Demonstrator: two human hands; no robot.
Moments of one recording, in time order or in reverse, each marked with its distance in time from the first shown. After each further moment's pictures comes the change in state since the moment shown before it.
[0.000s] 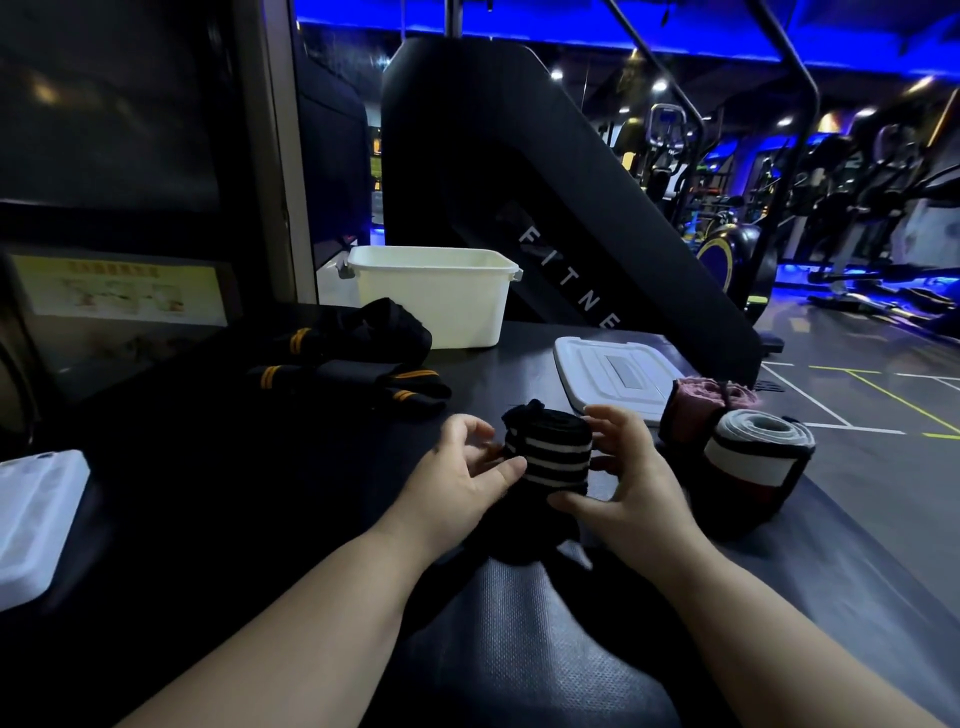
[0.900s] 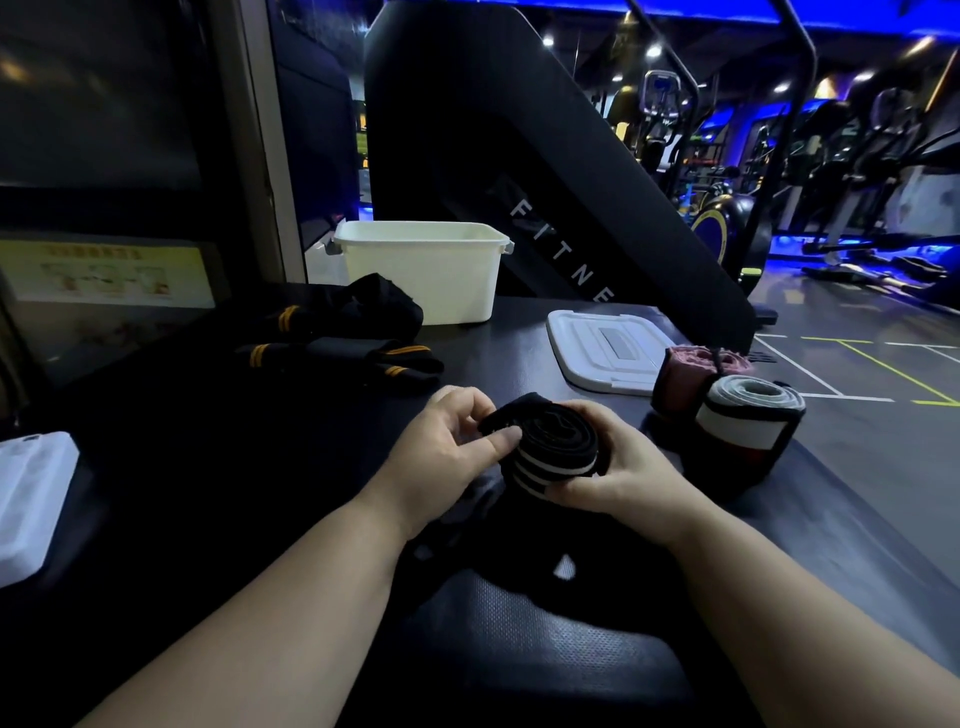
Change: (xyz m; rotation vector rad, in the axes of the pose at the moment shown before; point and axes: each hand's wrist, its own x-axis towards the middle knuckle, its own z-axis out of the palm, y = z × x) left_hand -0.004 0.005 -0.007 -0.087 -0.071 0.146; right_hand -0.002 -0.013 -0.010 0.190 -0.289 0.142
